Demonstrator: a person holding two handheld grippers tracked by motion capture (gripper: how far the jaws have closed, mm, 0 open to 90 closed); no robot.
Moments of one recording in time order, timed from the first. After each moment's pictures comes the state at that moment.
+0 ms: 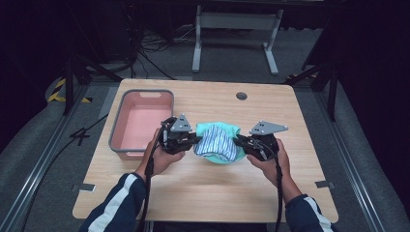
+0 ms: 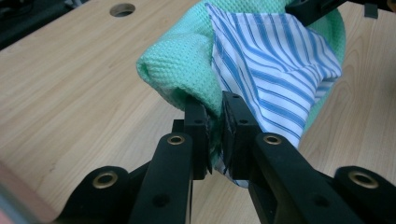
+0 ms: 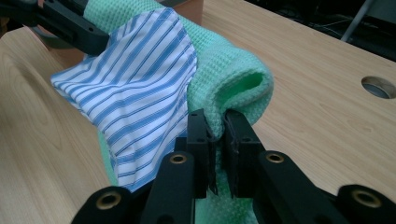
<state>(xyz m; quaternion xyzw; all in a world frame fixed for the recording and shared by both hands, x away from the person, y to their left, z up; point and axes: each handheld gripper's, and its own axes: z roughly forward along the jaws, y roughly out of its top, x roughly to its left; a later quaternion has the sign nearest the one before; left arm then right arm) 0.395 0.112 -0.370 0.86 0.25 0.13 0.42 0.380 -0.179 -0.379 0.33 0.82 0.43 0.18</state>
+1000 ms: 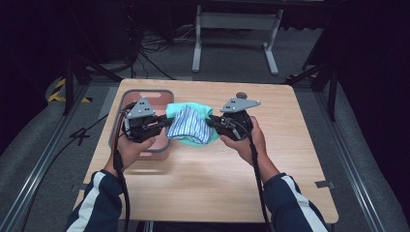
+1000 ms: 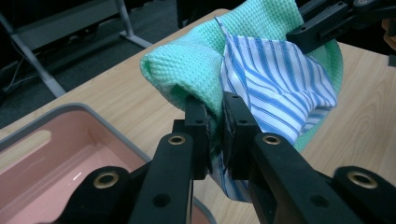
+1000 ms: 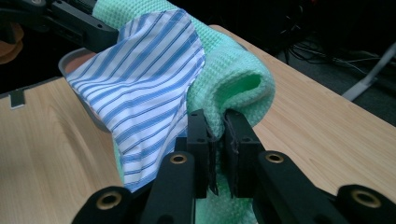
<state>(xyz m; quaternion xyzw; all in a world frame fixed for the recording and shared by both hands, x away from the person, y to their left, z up) 0.387 0.190 -0.316 0.81 0.29 0.20 0.46 0.405 -0.101 -0.319 0.28 0.82 0.46 0.18</state>
